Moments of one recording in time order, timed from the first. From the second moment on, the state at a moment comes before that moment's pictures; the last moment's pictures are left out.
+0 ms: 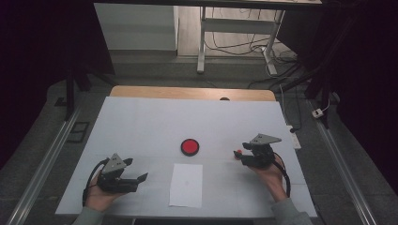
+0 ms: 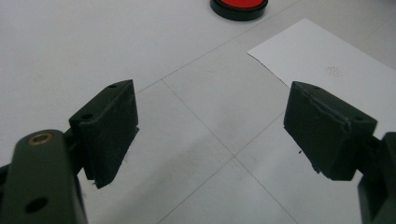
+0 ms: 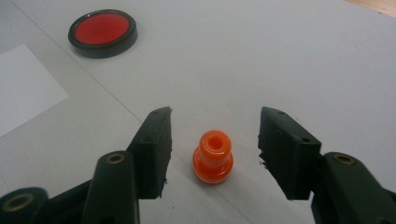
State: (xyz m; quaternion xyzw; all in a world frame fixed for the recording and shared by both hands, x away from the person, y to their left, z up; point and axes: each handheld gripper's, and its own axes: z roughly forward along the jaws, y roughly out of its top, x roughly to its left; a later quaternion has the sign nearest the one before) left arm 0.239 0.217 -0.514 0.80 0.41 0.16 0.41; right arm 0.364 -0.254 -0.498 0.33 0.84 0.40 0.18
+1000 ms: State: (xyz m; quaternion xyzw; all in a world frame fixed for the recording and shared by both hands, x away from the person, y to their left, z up) left arm 0.240 0.216 -0.516 0.81 0.41 0.15 0.40; right arm 0.365 -0.249 -0.511 0.32 0.85 0.37 0.19
